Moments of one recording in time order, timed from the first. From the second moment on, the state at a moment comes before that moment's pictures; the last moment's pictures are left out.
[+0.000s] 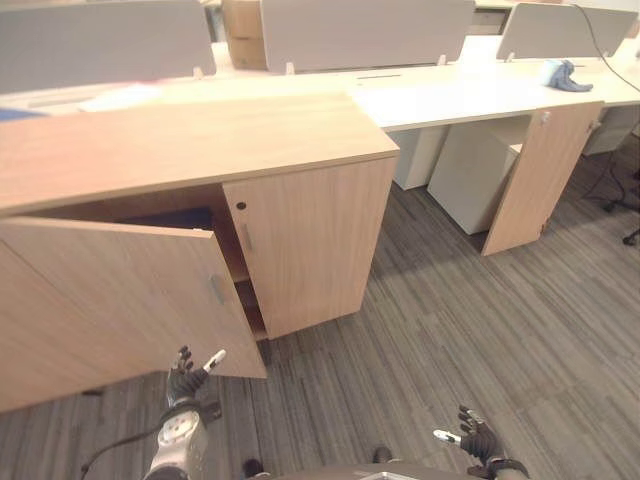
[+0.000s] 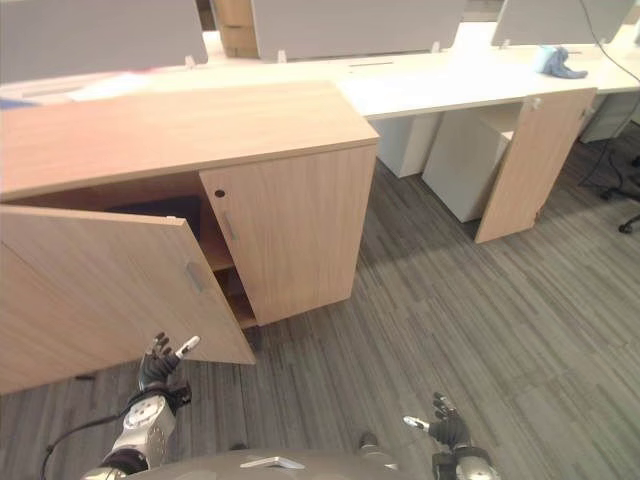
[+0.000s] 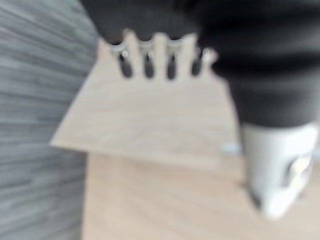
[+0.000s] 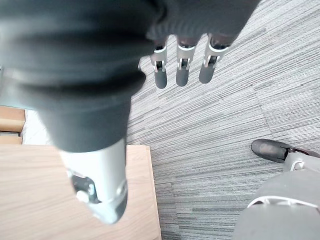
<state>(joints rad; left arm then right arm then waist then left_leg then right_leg) -0.06 0.27 -0.11 0.94 -0.56 -0.38 0.04 0.19 -0.32 0.26 0.91 0.32 -0.23 0.14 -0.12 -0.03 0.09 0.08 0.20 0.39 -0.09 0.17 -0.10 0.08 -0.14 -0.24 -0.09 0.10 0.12</state>
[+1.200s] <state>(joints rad) 0.20 0.18 -0.16 1.24 -0.50 0.01 -0.16 0.04 -0.23 0.34 1.12 0.10 -0.19 0.06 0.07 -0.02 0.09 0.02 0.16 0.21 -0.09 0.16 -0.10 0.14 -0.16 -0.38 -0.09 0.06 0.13</state>
